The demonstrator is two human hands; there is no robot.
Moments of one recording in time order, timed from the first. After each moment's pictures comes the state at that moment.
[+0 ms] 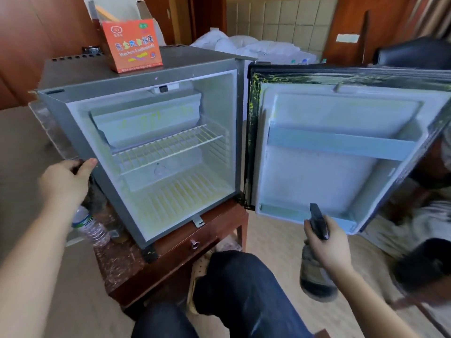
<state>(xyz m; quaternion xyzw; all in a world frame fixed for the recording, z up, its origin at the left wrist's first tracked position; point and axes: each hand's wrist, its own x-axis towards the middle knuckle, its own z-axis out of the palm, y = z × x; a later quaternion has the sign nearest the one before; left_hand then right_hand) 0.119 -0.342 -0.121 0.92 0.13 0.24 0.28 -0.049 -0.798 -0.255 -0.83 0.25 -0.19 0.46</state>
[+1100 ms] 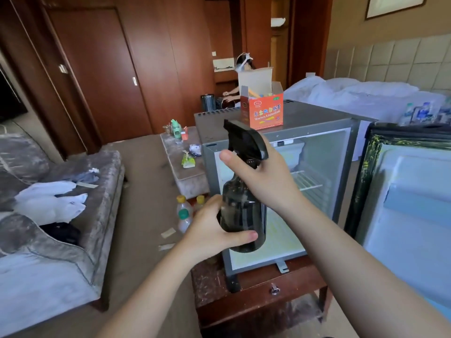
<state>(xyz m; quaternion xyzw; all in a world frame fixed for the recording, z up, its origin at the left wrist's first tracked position) 0.014 -0.375 -0.068 0.87 -0.10 0.12 0.47 0.049 -0.521 0.008 -0.74 -0.26 -0.16 0.60</state>
